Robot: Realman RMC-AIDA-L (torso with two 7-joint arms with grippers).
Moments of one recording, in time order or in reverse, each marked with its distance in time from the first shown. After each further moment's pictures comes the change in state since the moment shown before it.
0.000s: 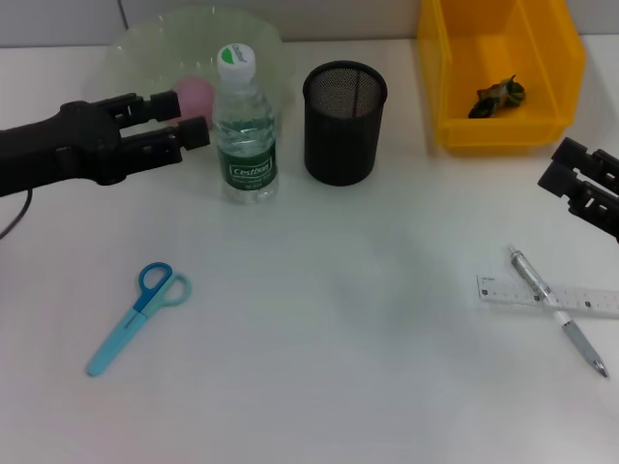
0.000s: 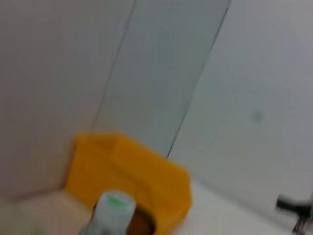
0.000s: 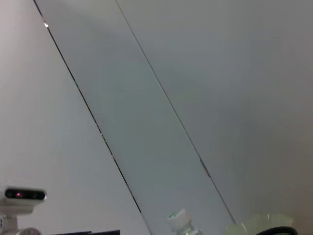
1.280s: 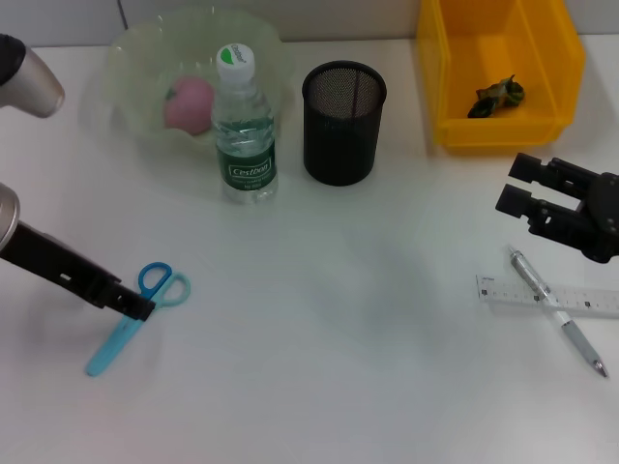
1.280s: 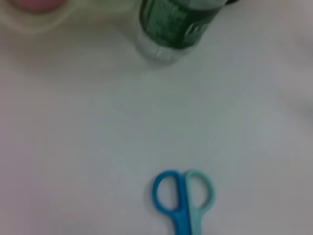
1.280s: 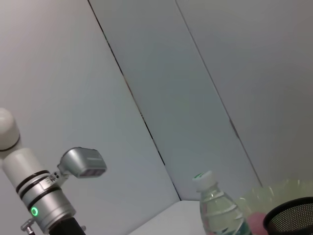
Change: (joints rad) left arm -0.205 -0.038 0.189 0.326 0.995 0.241 -0.718; right arm 0.068 -0.013 -0.025 -0.051 -0.123 0.009 0.021
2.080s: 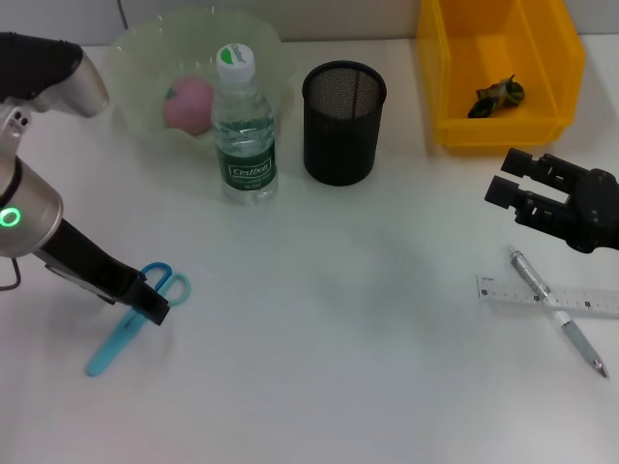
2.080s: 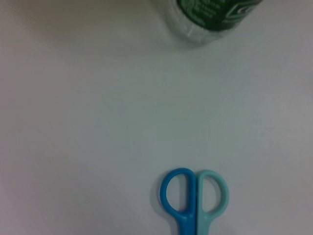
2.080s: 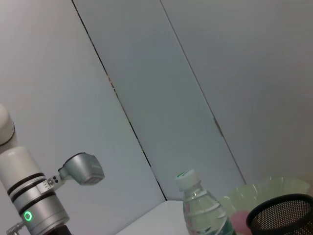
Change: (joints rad) left arm -0.108 -0.005 0.069 -0.134 0.079 -0.034 -0.202; right arm 0.010 0.017 0.011 0.009 -0.001 0.058 -0.003
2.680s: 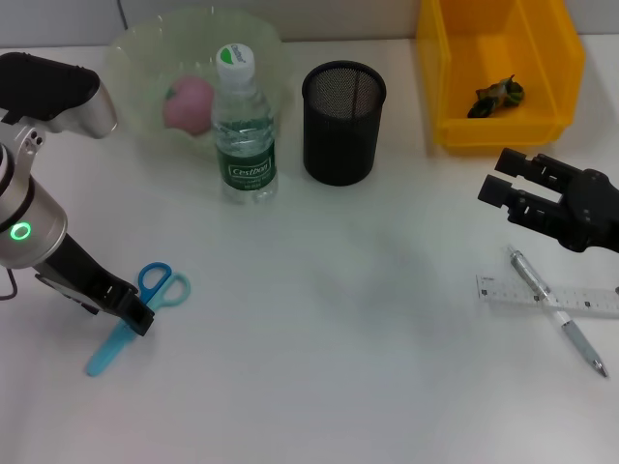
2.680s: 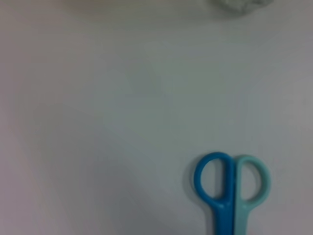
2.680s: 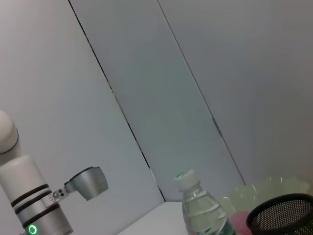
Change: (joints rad) left arm -0.010 -0.001 0.074 -0.064 0.076 -0.059 -0.048; right arm 0.002 0.012 0.000 0.000 0.002 0.012 -0.001
